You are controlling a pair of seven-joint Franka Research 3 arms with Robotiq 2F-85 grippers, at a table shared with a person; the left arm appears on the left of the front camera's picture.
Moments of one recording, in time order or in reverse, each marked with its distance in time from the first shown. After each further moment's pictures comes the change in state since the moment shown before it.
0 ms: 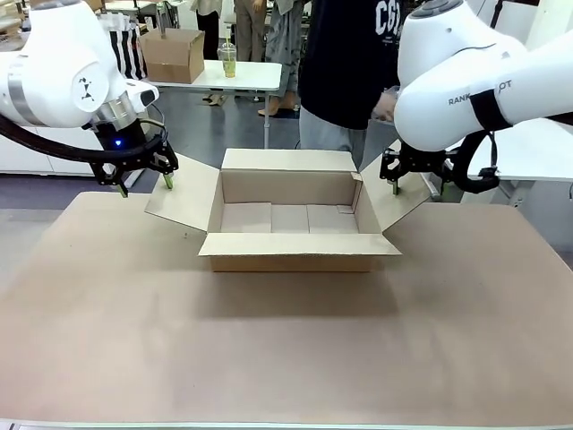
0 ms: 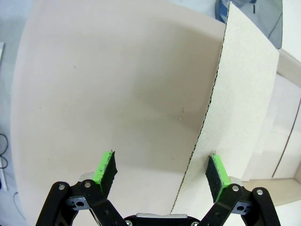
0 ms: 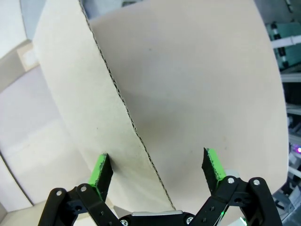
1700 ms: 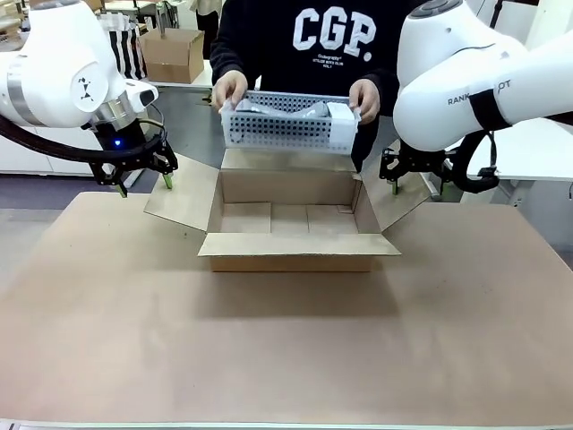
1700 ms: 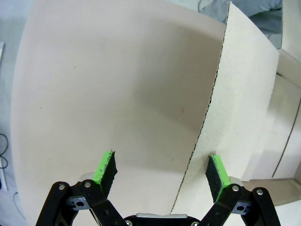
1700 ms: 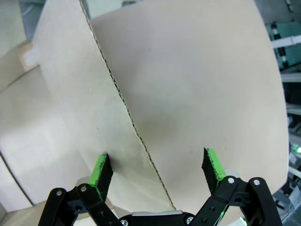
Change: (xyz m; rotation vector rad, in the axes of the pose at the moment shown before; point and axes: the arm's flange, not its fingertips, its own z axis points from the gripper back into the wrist) left arm 0.000 0.000 0.000 0.000 0.000 0.000; right arm 0.000 0.000 0.000 0.000 0.000 0.000
